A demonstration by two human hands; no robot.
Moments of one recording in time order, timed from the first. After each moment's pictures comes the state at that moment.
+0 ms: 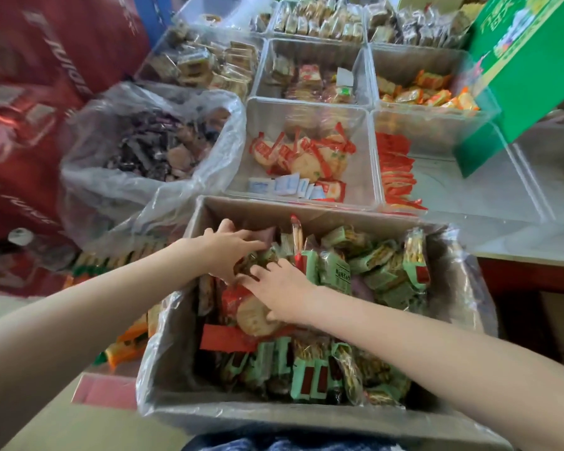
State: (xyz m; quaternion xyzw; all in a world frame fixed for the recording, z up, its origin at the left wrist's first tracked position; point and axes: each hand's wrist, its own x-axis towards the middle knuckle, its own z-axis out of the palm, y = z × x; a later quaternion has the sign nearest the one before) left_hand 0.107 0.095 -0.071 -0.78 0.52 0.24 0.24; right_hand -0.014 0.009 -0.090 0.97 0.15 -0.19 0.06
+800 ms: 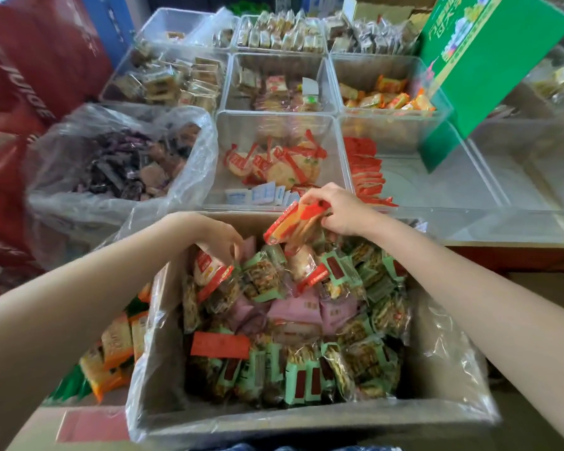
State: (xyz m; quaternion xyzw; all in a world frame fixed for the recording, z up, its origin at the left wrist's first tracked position) left_hand 0.136 0.056 -0.048 -0.77 0.47 0.40 0.17; right_hand -0.010 -0.123 -0.026 0.93 -0.18 -0.08 -0.31
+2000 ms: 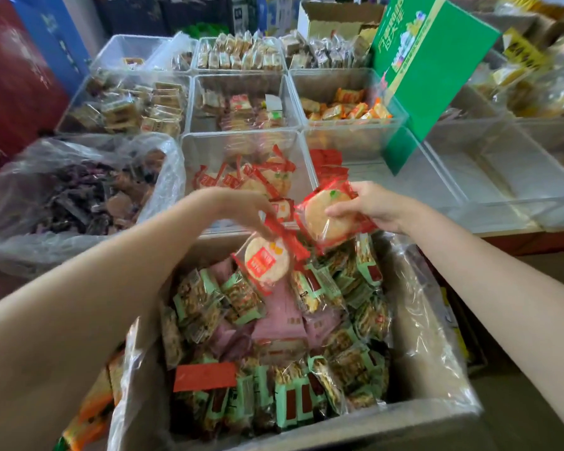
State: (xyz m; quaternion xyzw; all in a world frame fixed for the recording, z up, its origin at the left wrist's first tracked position) left_hand 0.125 -0.035 0.003 -0.74 0.56 0.37 0.01; right_hand -0.050 -0.179 0.003 0.72 -0.35 -0.03 -0.59
